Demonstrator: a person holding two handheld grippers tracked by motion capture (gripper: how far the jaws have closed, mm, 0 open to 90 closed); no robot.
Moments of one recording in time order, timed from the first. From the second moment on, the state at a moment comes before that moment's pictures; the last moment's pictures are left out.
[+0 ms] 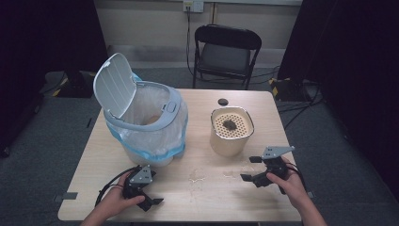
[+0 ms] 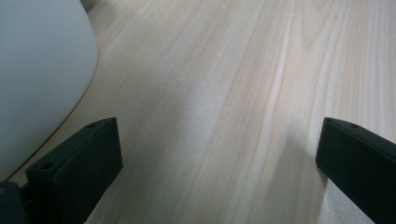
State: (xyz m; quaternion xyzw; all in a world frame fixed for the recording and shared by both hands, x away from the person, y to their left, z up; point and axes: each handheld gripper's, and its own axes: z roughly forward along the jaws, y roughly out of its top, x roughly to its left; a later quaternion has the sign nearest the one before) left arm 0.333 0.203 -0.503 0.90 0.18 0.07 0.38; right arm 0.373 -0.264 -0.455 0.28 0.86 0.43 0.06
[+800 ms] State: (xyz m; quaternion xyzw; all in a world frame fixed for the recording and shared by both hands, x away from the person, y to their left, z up) left arm 0.332 0.204 -0.500 0.91 0.19 0.06 0.37; right arm 0.356 -0.277 -0.498 0.26 0.88 0.38 0.11
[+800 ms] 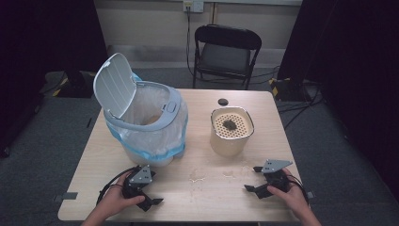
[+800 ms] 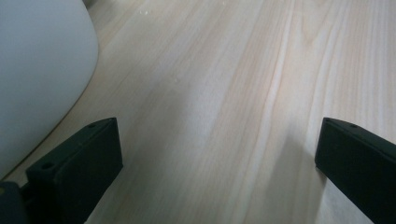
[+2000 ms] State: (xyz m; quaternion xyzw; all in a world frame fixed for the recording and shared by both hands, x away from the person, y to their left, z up) left arm 0.326 0.273 -0.430 0.89 0.27 0.05 0.36; right arm 0.355 -0.278 -0.500 0.26 0.88 0.38 0.11
